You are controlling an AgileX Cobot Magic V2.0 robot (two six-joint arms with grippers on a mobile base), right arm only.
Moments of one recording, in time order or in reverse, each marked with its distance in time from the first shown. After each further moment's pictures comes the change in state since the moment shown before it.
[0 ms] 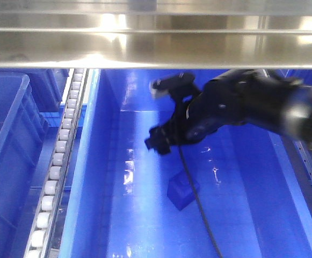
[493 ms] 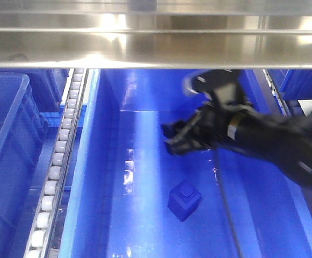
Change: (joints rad) arm 0.000 -0.360 0.431 -0.001 -0.493 -0.039
